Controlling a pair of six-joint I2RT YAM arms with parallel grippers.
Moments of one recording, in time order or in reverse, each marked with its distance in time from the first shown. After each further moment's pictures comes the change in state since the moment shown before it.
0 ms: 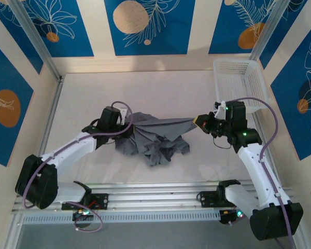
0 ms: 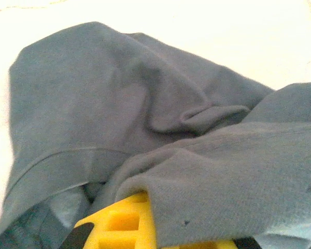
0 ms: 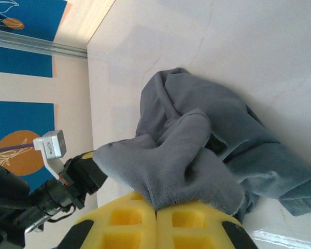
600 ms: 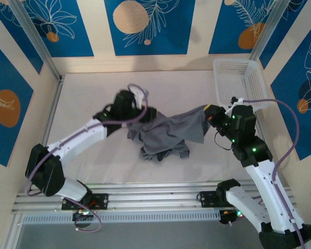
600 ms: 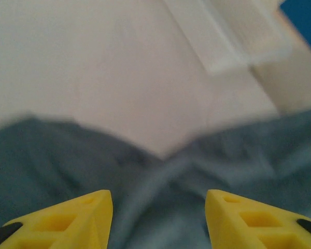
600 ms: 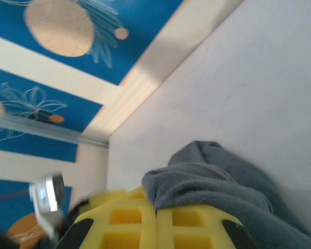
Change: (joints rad) left arm -0.209 0.120 0.289 0.026 -0.013 -0.026; right arm 0.159 -0.175 0.066 0.068 0.504 0.163
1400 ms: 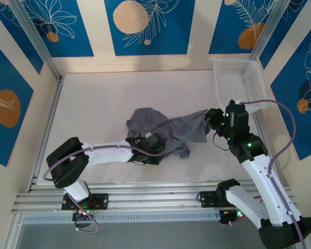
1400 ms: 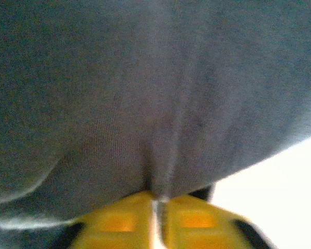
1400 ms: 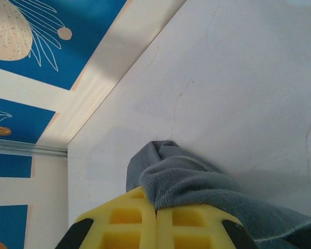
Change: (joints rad) left arm -0.338 0.192 -0.150 -0.204 -0.251 -0.352; right arm 0.000 0.045 -0.013 -0.074 0.093 -0.013
